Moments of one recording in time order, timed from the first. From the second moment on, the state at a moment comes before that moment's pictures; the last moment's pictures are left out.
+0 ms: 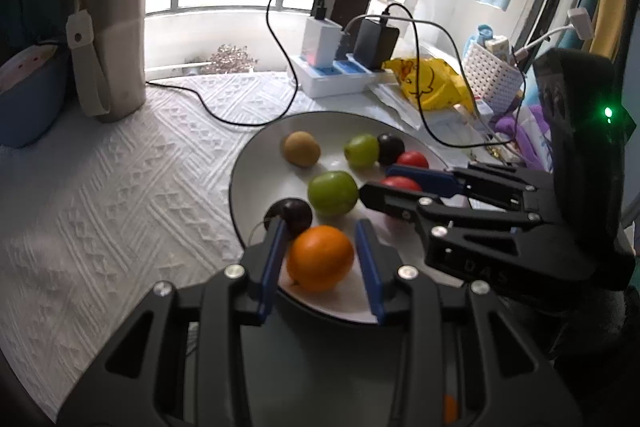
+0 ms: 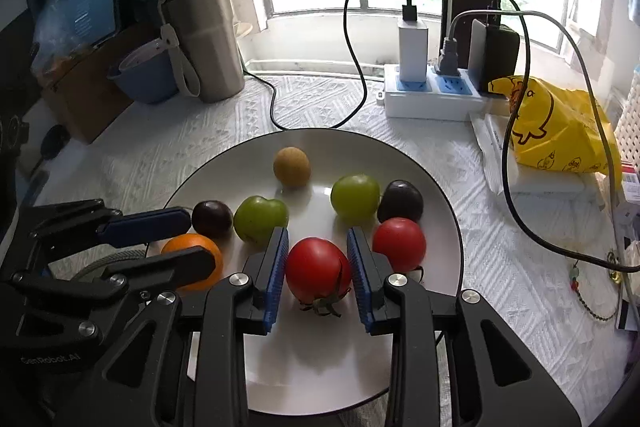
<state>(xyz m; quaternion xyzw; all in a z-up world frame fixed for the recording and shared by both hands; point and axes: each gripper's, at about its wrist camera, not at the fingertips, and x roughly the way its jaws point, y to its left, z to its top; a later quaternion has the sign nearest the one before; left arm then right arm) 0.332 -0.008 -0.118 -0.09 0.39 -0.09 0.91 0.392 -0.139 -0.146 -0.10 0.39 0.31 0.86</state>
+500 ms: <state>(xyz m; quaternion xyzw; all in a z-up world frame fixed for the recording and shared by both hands) 0.291 -0.005 -0.098 -0.08 0.37 -0.08 0.92 0.350 -0.148 -0.117 -0.10 0.35 0.28 0.89</state>
